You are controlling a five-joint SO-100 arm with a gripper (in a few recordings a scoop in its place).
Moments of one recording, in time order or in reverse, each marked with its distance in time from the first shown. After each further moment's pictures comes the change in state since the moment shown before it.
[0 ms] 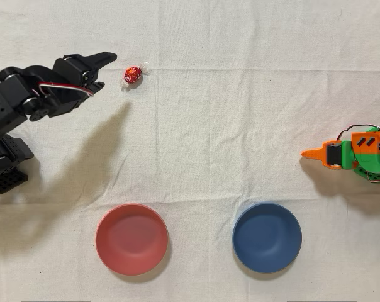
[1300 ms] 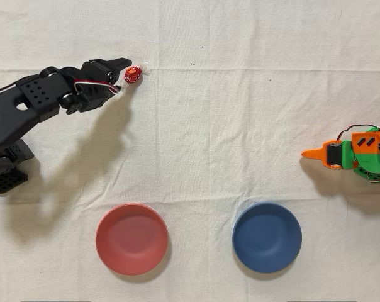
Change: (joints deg) arm 1.1 -20.4 2.0 -18.9 -5.0
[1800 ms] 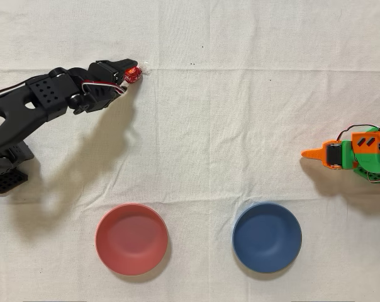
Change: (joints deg) arm 1.1 -4.6 -2.0 -3.1 -0.6
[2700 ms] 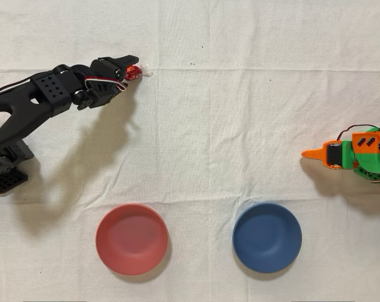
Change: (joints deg) arm -1.8 -4.2 -0.8 -3.1 2.1
